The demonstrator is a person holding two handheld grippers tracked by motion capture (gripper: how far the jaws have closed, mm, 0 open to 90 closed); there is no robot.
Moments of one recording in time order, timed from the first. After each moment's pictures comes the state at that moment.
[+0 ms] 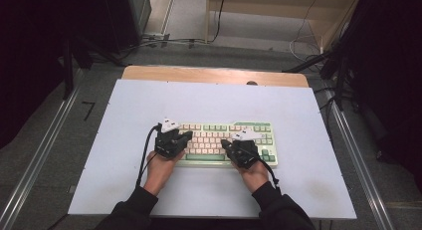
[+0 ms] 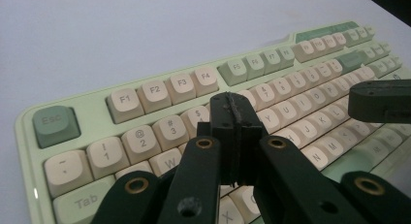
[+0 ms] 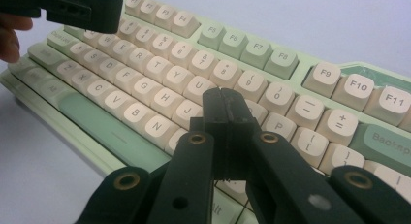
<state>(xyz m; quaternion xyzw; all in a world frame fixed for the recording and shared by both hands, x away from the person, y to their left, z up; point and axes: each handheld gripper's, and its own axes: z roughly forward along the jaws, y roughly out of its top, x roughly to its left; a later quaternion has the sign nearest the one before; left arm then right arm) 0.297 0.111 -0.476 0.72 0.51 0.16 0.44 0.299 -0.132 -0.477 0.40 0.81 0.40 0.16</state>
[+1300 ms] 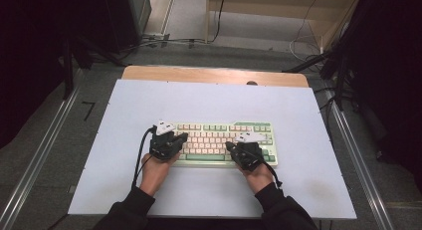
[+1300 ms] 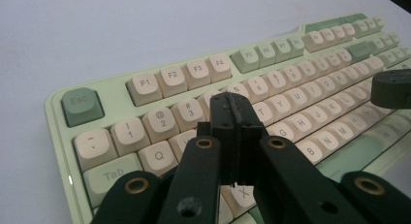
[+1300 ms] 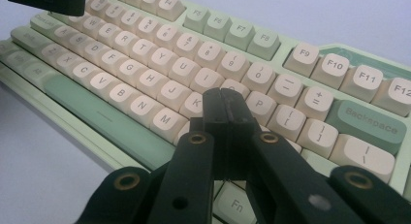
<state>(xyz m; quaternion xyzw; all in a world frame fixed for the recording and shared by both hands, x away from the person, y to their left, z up) 0.290 0.119 -0.478 0.72 0.51 0.17 0.44 0.295 -0.141 -0.477 0.41 0.81 0.38 0.17</state>
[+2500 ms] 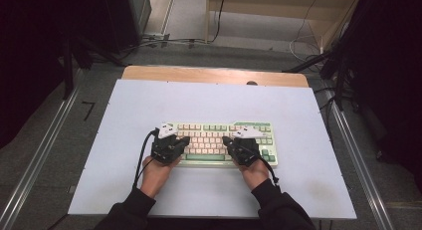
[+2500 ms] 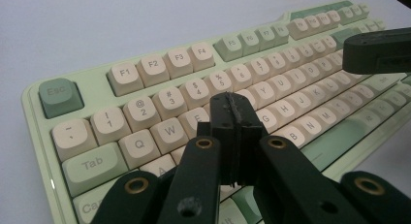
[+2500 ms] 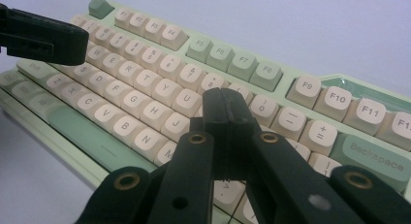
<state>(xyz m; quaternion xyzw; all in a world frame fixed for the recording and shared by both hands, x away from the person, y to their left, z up) 0.283 0.115 -0.478 0.73 0.50 0.16 0.43 0.303 -0.131 -0.472 0.41 0.80 0.40 0.18</state>
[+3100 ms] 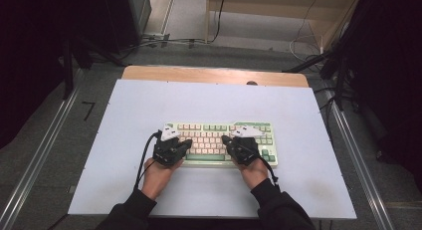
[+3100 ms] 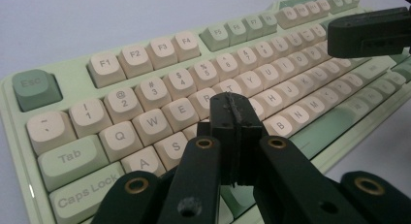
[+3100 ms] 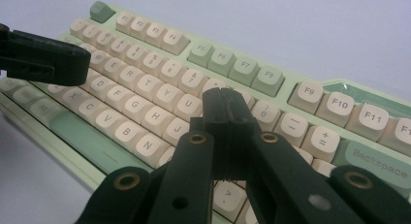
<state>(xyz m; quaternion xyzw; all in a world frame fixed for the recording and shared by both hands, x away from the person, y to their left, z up) 0.279 0.109 -0.482 0.74 0.49 0.15 0.43 0.304 -0.130 -0.471 0.41 0.80 0.40 0.18</state>
